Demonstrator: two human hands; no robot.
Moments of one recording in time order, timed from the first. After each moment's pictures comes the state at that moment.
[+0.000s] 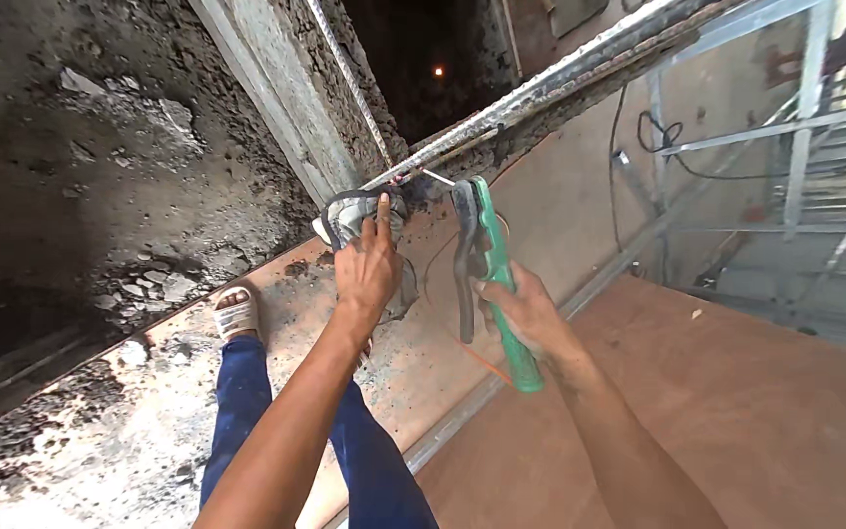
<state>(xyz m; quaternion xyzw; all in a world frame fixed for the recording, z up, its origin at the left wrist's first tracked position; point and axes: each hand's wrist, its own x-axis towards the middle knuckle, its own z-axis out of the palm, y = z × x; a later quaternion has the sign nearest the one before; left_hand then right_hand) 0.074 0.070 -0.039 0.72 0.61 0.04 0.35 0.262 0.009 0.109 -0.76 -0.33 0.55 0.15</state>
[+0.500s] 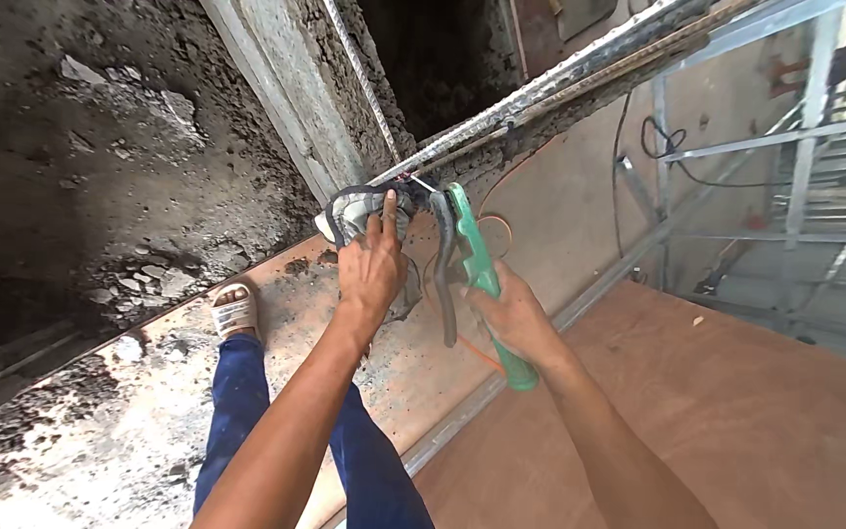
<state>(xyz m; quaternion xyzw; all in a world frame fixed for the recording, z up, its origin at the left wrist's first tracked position) 0.070 0.064 -0.038 0.73 0.60 0.06 0.33 0.246 0.008 0.092 -0.79 -0.41 0.47 0.03</state>
